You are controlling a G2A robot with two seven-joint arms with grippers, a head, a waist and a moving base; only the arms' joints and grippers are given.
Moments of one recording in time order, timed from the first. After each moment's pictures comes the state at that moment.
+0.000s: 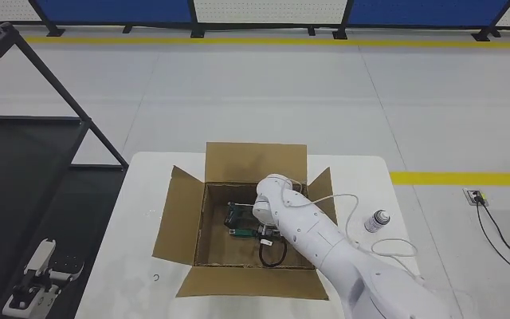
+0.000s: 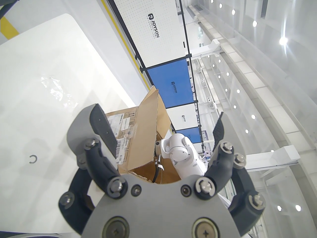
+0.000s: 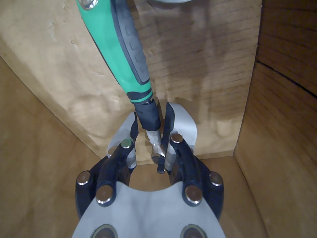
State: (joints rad) left arm 1.97 -1.27 -2.22 -2.29 -0.34 -0.03 -0.36; right arm -0.11 -1.77 0.26 -0.39 -0.75 -0.60 1.12
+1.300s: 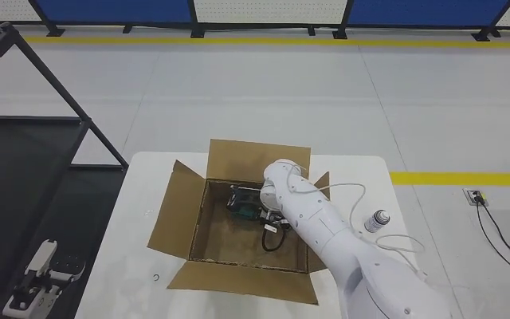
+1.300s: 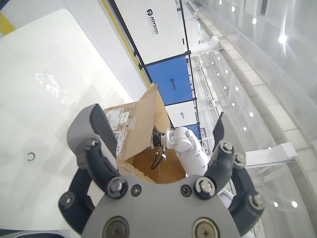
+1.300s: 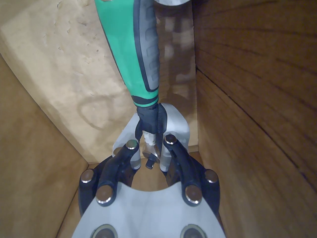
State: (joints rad) left arm 1.96 -1.28 -2.22 -2.28 -0.34 -0.02 -0.40; right arm -0.03 -1.81 0.31 -0.25 -0.79 -0.69 0.99
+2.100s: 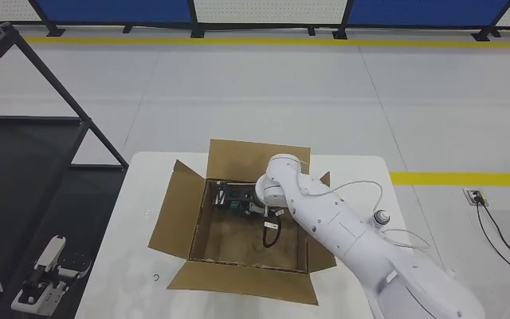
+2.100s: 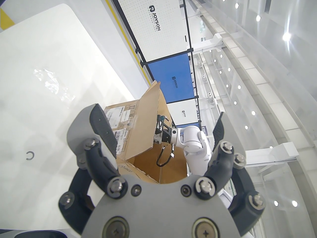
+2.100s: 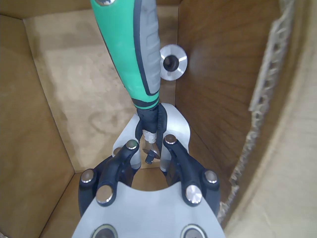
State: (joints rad) left arm 1.92 -1.28 -2.20 -2.28 -0.31 0.02 -0.42; right arm -0.11 -1.59 0.43 -0.77 -0.93 -0.70 0.93
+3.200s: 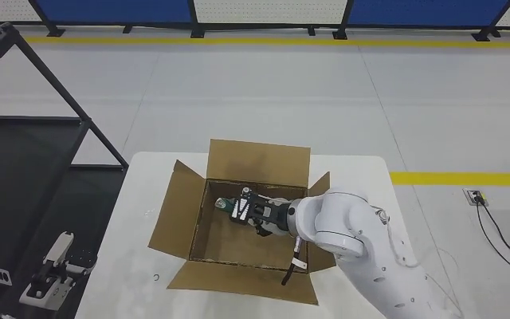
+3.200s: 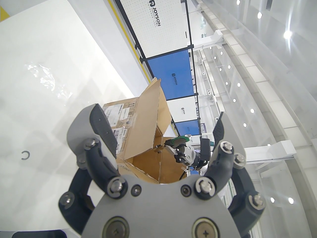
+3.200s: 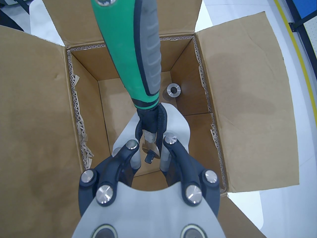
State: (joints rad) left arm 1.88 -1.27 -2.17 -2.26 -0.29 0.04 -0.45; right arm -0.61 -1.31 0.94 -1.71 -0.96 -0.57 1.12
